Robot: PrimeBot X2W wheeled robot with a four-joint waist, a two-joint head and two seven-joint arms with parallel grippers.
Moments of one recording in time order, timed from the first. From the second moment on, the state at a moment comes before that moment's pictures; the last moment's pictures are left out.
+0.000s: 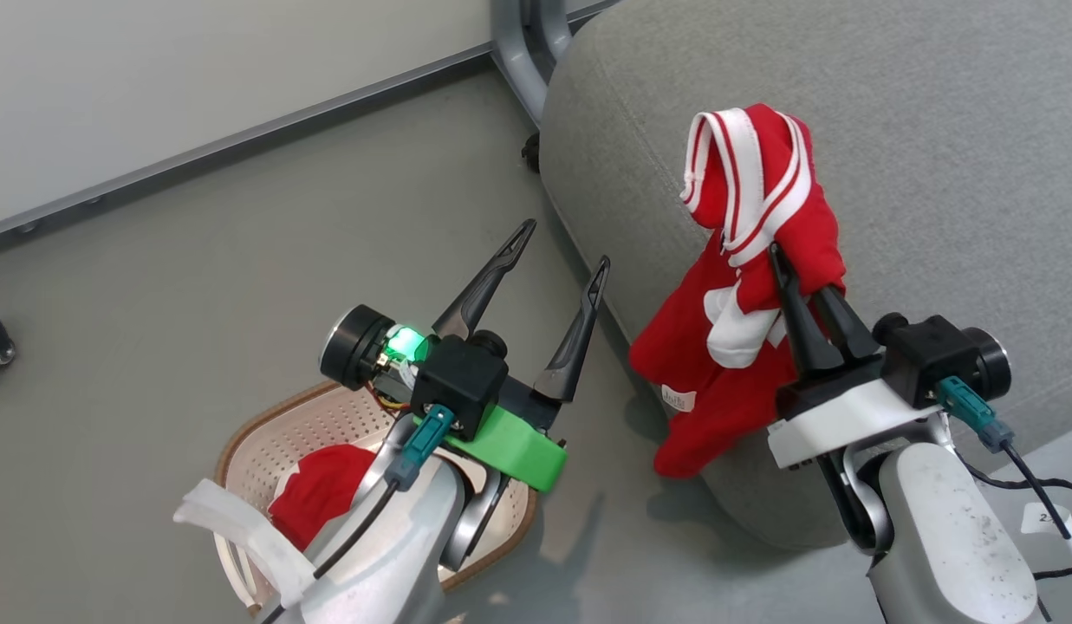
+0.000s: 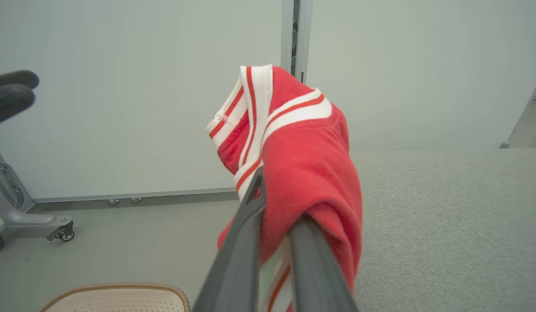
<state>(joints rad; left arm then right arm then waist) -0.47 0.07 -0.64 0.23 -0.22 0.03 -0.26 -0.32 -0.06 0.12 0.18 0.12 0.13 -0.26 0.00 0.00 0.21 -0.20</state>
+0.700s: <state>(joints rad) -0.43 0.07 -0.60 0.24 -0.17 -0.01 -0.26 -0.30 -0.08 -0.01 0.13 0.13 0.13 -0.26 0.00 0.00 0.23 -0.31</state>
